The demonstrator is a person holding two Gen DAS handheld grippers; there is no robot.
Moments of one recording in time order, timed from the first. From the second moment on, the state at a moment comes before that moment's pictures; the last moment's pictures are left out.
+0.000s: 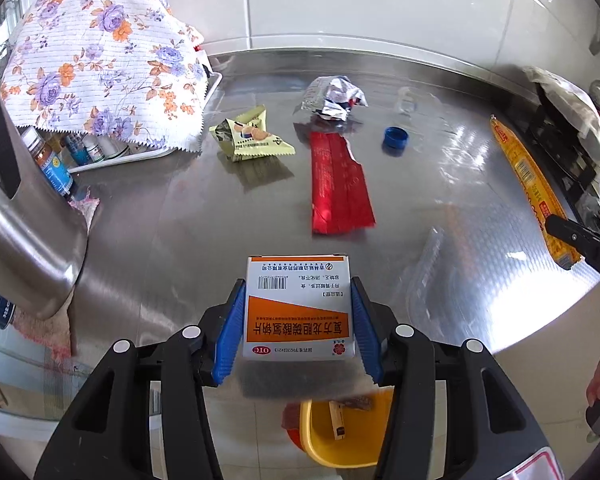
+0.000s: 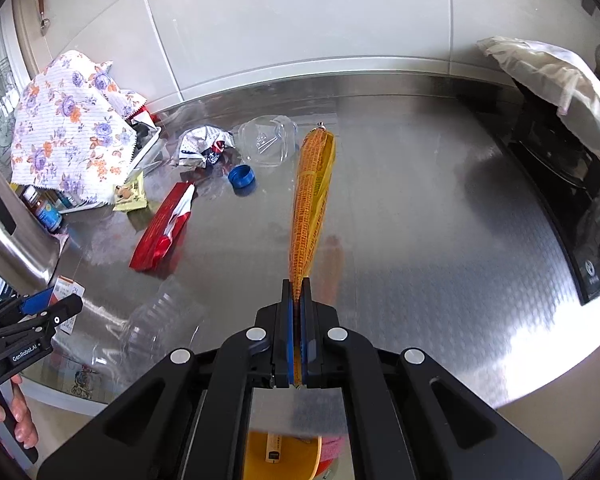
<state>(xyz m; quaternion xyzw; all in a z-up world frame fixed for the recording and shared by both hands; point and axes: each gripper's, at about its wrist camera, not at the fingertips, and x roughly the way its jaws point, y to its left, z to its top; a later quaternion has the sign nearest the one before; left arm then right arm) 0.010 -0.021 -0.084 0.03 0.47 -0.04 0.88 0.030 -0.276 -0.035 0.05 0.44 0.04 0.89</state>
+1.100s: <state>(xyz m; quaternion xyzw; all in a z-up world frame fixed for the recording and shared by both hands) -0.187 -0.015 -0.143 0.04 0.52 -0.12 0.85 -0.229 -0.213 -0.047 0.03 0.49 0.07 0.87</state>
